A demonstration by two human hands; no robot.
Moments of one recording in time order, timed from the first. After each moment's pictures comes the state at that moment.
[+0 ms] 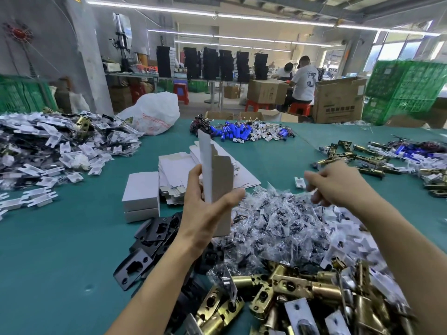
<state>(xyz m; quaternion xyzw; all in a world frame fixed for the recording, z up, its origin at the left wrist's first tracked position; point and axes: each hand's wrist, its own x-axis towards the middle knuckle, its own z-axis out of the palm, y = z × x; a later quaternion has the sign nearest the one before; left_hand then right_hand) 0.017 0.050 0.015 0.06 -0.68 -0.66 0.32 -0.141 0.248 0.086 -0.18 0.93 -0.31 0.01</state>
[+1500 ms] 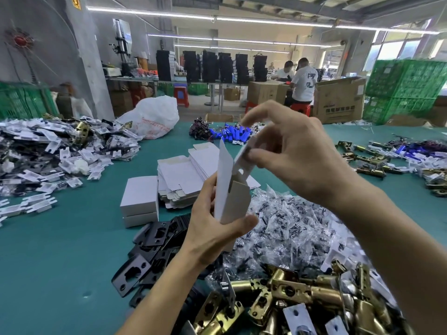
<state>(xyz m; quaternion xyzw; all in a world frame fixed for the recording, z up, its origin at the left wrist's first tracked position) 0.016 0.059 0.003 0.03 -0.73 -0.61 0.31 -0.056 0.199 0.146 -0.51 0.76 -0.38 -0.15</state>
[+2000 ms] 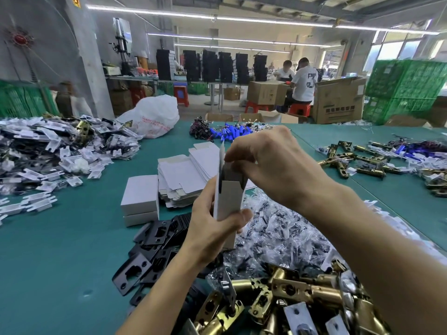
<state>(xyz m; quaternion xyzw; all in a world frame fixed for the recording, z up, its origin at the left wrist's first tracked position) 0.012 0.060 0.002 0.03 -0.68 -0.67 0.31 -0.055 0.175 0.134 -0.53 0.79 -0.25 -0.17</state>
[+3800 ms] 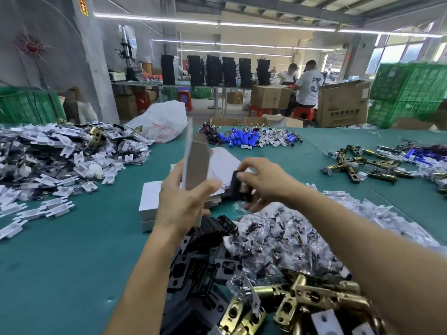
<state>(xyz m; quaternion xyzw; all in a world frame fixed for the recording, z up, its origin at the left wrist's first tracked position) 0.041 0.000 0.051 0.13 -0.68 -0.64 0.34 -0.098 0.126 0.090 -0.33 0.82 -0.42 0.20</state>
